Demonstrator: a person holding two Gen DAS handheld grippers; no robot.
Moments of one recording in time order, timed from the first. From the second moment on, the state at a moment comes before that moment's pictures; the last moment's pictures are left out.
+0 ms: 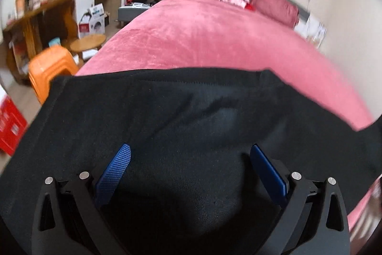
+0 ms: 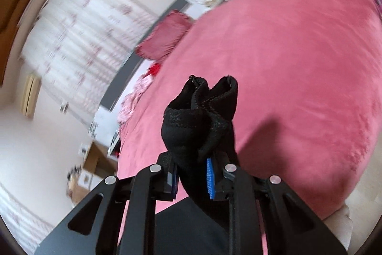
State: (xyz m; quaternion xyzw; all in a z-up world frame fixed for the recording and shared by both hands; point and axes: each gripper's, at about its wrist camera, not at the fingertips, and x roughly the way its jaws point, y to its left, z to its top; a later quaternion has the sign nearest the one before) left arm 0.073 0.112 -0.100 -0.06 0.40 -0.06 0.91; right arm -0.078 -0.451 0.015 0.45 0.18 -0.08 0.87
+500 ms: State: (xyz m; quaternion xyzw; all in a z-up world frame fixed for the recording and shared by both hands) left arm 0.069 0.123 -0.102 -0.07 0.39 -0.08 0.92; right arm -0.014 -0.221 0.034 0.21 0.25 0.09 0.94
